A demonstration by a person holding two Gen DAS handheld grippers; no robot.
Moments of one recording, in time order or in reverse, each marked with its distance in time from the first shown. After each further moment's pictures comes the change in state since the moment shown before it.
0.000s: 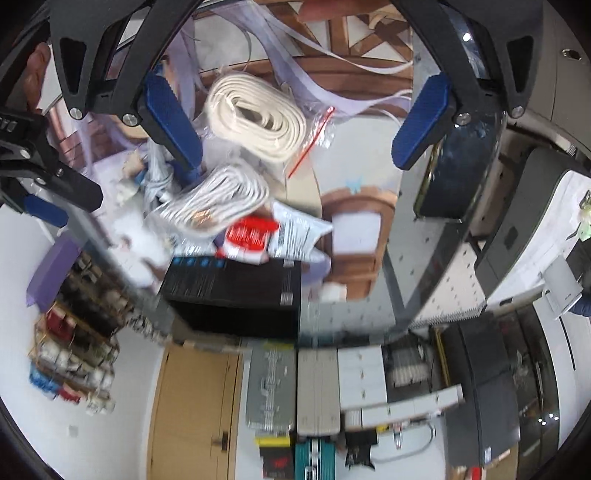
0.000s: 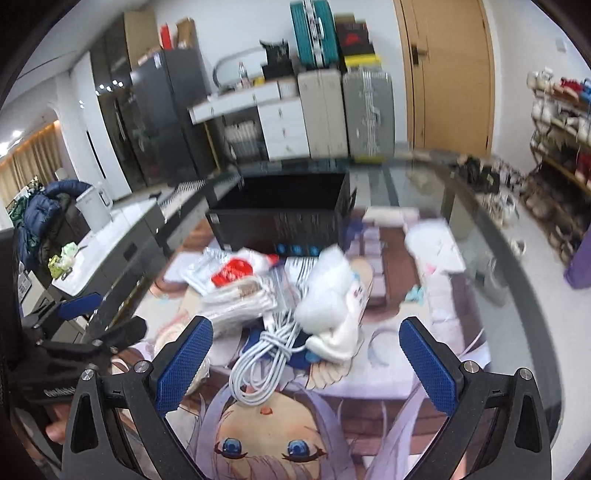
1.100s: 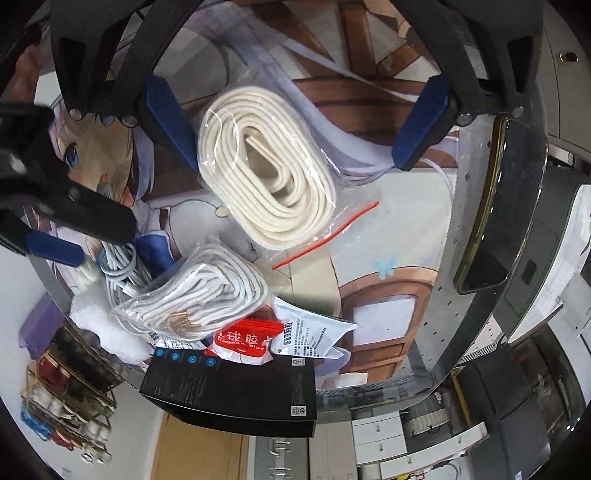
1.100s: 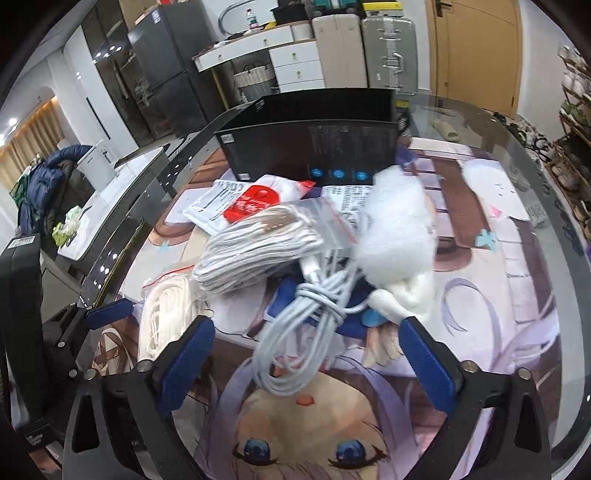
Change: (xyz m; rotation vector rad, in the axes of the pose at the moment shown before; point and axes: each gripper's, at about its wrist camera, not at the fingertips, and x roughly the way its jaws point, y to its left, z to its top) left arm 0.049 -0.003 -0.036 0.053 0.218 -0.022; right arm 0.066 0.025 -0.015 -0.042 0.218 0.045
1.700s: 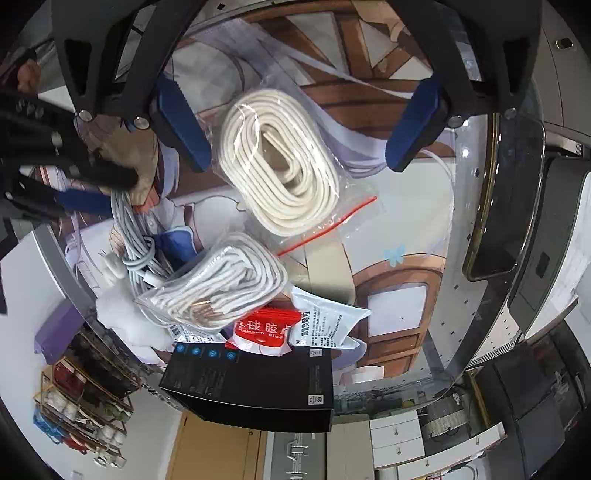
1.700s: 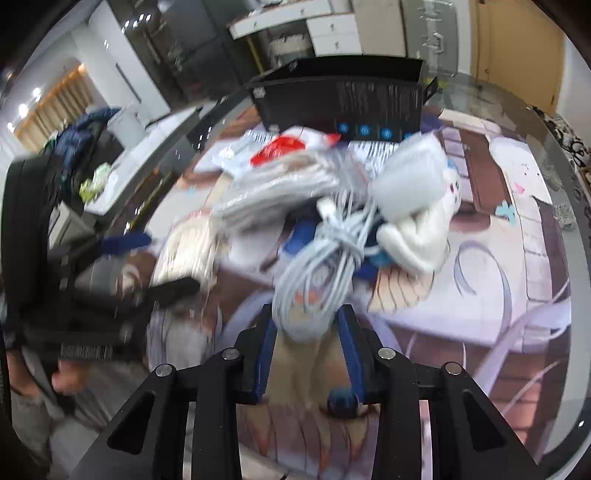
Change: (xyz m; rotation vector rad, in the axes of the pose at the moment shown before) left arm -0.013 0.001 0.010 0.016 0.033 -0.067; right arm -0.019 -0.008 -0.026 -0.105 0.146 0.147
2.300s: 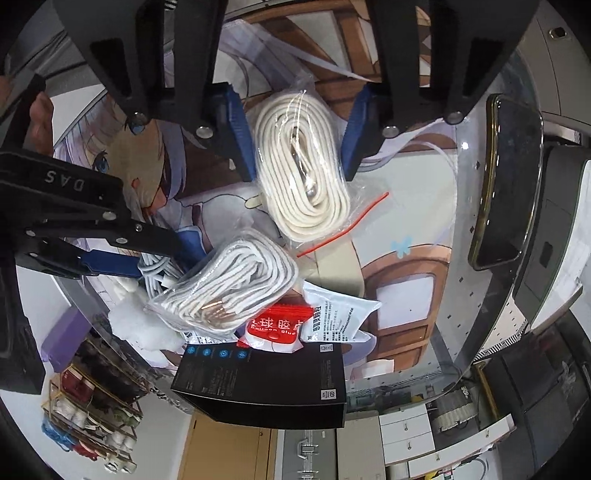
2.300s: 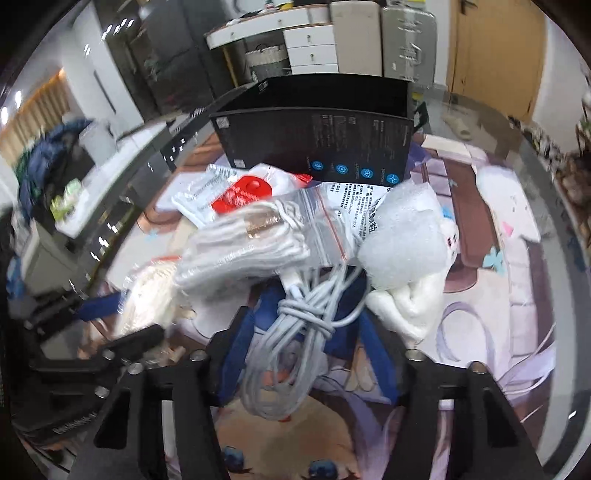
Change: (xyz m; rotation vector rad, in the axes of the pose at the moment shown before) left arm 0.001 -0.002 0.004 0.047 -0.006 -0.016; right arm 0.020 -0.005 0.042 0.006 -0.063 -0.158
